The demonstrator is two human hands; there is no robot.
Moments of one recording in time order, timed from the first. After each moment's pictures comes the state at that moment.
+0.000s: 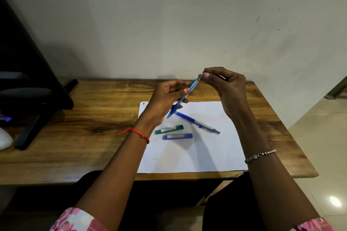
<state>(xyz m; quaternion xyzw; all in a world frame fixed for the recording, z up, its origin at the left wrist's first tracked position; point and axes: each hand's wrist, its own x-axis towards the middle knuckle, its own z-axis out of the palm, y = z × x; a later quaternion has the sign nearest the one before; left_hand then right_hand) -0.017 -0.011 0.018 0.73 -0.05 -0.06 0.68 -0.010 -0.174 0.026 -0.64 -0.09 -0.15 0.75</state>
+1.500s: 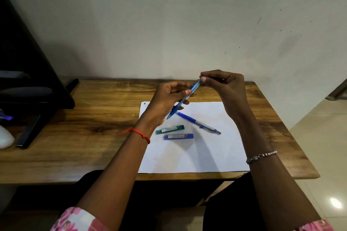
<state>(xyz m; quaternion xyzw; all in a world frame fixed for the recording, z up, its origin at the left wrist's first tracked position) -0.019 -0.011 0.019 0.73 -0.05 -0.07 0.68 -0.010 -0.175 0.025 -0.71 -0.10 -0.15 0.68</state>
